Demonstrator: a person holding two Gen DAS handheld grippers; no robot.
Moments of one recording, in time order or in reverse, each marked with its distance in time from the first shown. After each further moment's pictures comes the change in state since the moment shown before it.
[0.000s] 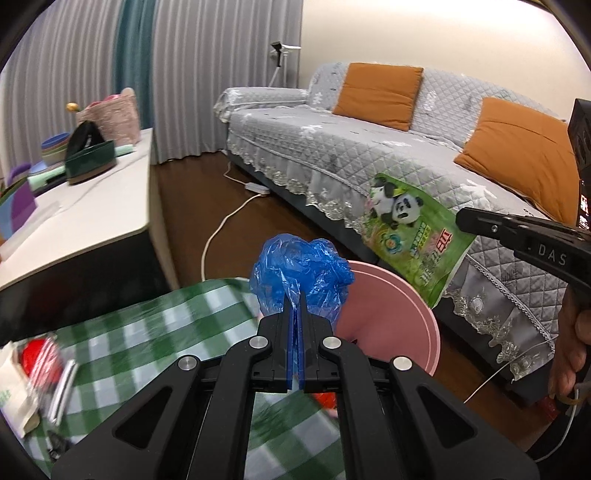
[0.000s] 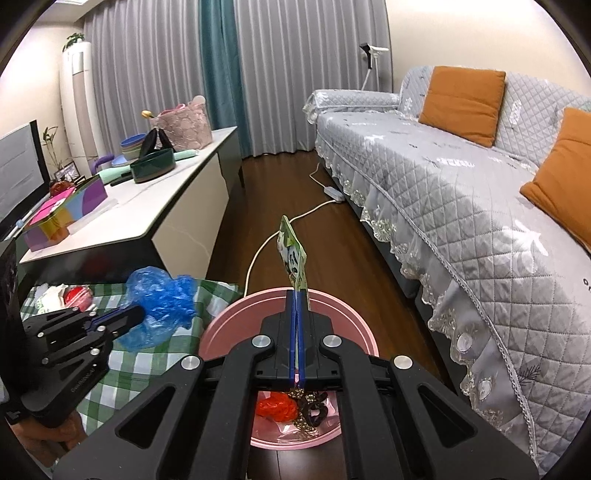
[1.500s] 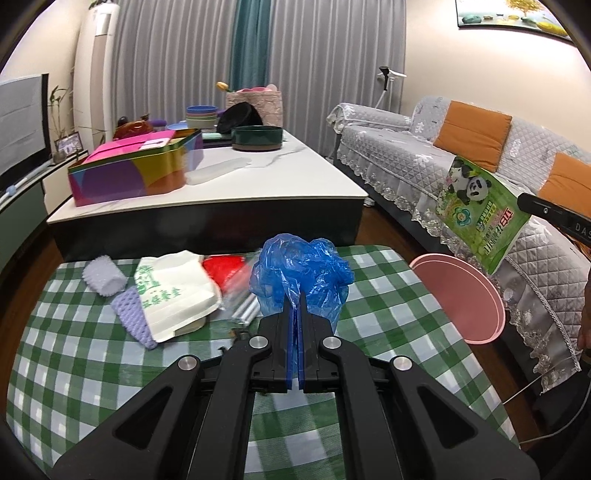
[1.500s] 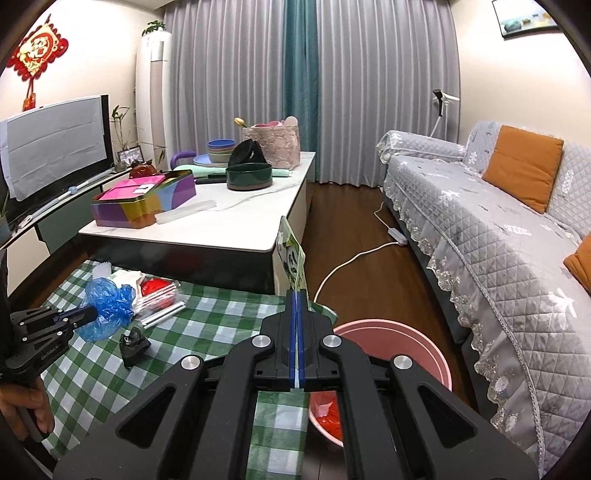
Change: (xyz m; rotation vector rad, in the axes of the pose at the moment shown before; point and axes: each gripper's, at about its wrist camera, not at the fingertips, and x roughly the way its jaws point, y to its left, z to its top) left arm -0.162 0.137 -0.085 -0.217 -0.054 0.300; right arm -0.059 0.127 -0.003 -0.199 -0.115 0.167
